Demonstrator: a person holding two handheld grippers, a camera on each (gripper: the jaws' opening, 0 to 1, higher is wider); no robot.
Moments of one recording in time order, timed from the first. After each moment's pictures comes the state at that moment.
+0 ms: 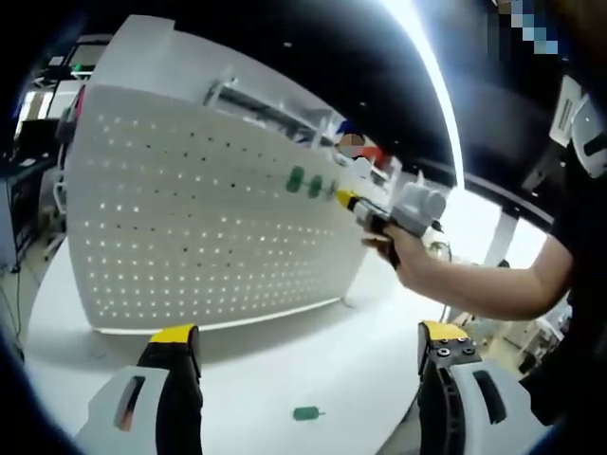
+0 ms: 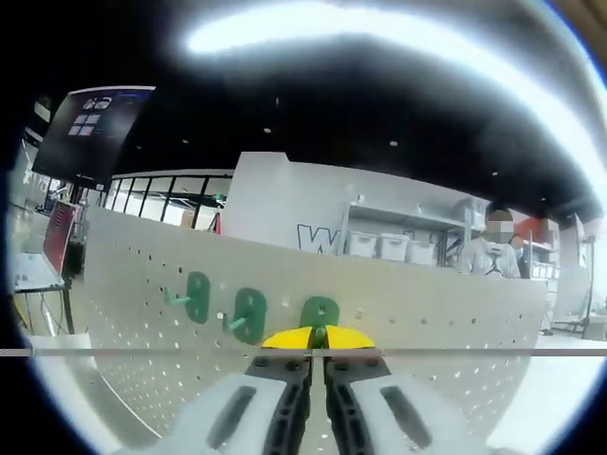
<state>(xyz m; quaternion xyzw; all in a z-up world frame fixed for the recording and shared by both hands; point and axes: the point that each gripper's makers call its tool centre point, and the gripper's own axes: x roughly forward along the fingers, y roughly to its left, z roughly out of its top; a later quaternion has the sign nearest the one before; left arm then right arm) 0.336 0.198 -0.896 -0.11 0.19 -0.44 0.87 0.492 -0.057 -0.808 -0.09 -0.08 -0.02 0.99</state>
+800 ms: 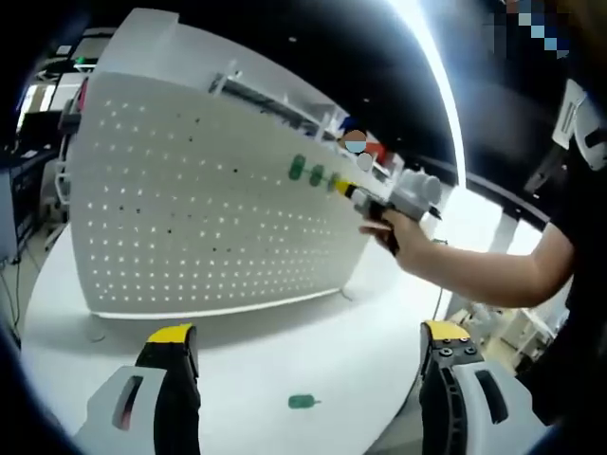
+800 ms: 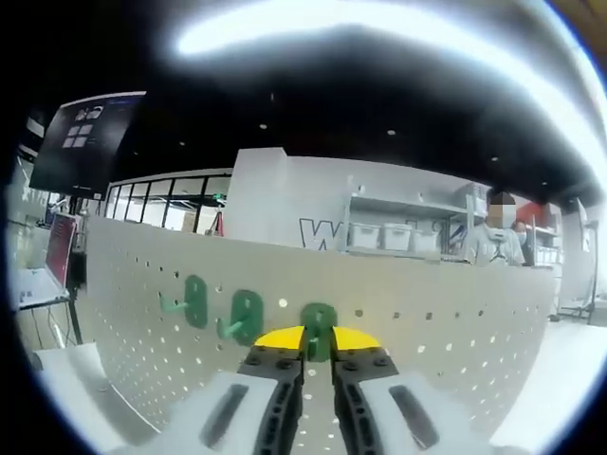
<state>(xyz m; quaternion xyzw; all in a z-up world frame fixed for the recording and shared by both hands) 0.319 0.203 -0.913 -0.11 0.21 -0.43 0.87 0.482 -0.054 -0.797 -0.06 -0.07 -0.01 1.00</state>
